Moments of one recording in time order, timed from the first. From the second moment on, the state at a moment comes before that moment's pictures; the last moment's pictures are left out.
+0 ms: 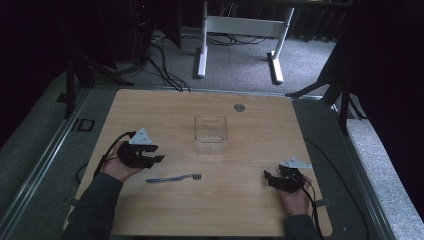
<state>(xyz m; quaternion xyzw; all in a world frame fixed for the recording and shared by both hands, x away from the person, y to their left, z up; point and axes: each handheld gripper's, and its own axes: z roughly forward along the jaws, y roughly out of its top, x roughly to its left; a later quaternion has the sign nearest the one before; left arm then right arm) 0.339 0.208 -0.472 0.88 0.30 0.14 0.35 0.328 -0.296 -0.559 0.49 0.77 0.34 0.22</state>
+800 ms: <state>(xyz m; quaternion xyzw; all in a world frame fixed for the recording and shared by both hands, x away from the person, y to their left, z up) 0.339 0.198 -0.480 0.90 0.28 0.12 0.32 0.328 -0.296 -0.559 0.49 0.77 0.34 0.22</state>
